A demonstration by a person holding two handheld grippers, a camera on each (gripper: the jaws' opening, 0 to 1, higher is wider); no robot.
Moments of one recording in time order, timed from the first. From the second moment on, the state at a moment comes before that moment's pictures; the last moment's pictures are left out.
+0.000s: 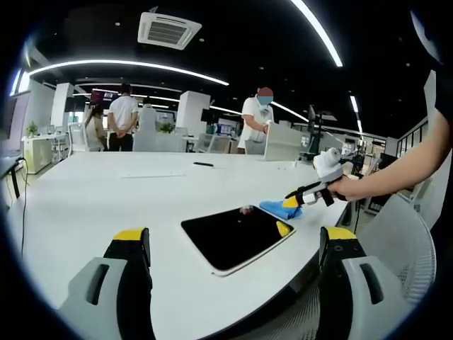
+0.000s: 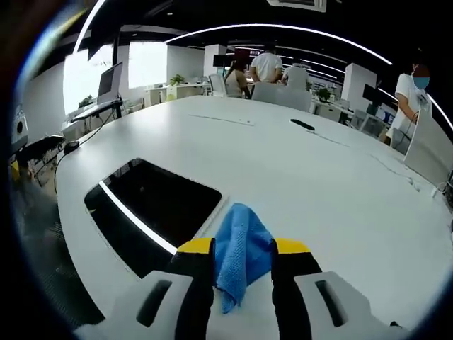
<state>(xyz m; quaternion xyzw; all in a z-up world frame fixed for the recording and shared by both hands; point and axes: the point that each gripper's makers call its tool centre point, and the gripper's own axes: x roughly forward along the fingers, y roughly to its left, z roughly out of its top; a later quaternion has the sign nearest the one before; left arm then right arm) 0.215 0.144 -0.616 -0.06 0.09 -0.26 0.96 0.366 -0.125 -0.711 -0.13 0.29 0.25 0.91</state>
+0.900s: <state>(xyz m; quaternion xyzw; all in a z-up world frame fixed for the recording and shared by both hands) 0.215 0.145 -0.619 -0.05 0.10 -0.25 0.96 0.373 -0.115 -0.733 -0.12 0.32 0.26 0.90</state>
